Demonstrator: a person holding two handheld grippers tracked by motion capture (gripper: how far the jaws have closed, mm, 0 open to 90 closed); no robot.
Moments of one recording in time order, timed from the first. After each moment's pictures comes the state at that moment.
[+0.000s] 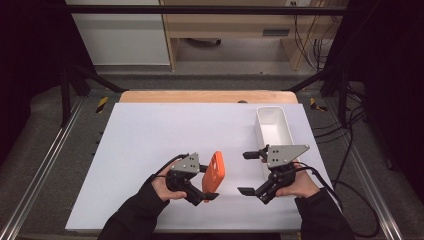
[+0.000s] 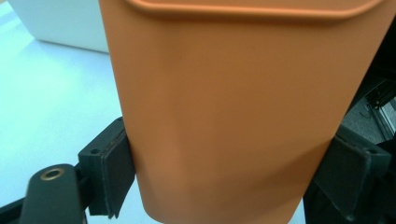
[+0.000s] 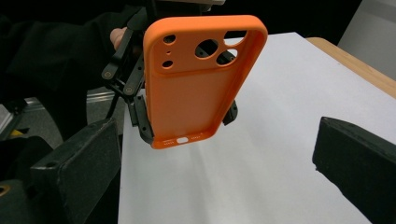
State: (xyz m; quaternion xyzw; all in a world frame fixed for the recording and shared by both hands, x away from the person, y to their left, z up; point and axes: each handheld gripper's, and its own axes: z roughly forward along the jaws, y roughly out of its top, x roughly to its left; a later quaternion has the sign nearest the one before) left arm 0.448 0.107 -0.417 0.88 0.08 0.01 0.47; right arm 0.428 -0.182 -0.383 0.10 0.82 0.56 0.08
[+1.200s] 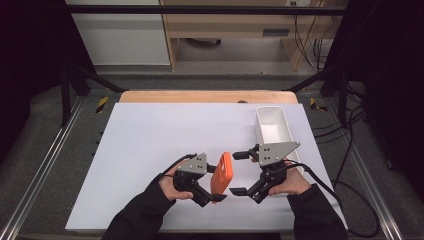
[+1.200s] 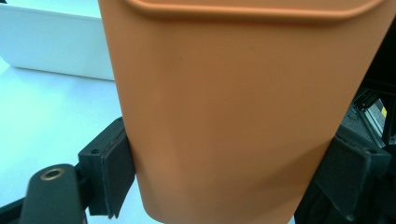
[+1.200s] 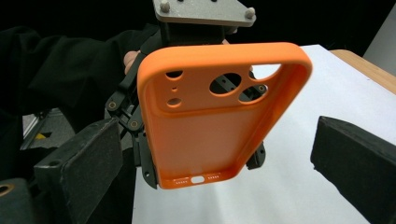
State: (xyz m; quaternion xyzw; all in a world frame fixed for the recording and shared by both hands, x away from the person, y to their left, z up) left arm 0.446 0.088 -0.415 0.87 0.05 0.00 0.49; right arm 0.433 -0.162 -0.379 0.07 0.81 0.58 0.05
